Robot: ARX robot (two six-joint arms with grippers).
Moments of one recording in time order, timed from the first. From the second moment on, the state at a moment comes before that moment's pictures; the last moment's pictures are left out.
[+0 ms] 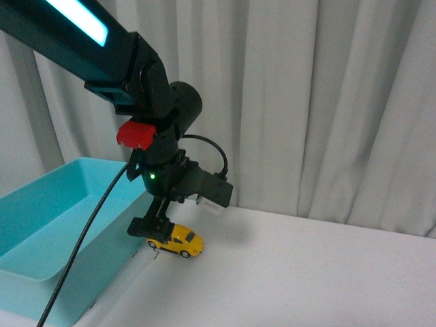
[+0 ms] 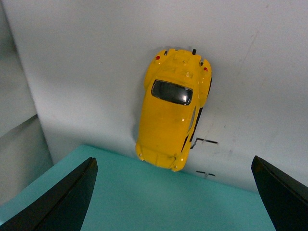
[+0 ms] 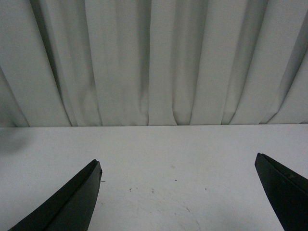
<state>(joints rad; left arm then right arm) -0.07 2.24 1.69 -0.67 -0.14 1.43 0.00 0.00 0.01 0.00 0.00 -0.01</state>
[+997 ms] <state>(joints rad) -0.07 2.39 1.79 -0.65 -0.08 1.50 0.00 0.00 0.01 0.00 0.00 -0.01</state>
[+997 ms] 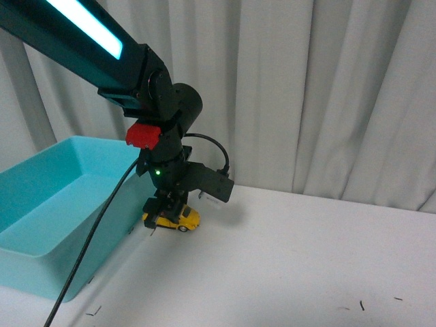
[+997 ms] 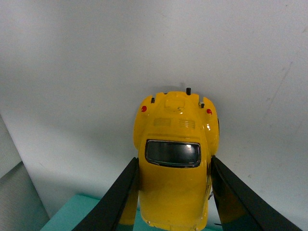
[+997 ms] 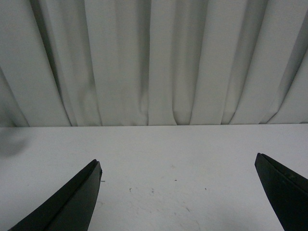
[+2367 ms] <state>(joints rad) 0.04 2.14 2.08 -0.91 0.23 1.10 0.00 0.00 0.01 0.00 0.00 -0.01</state>
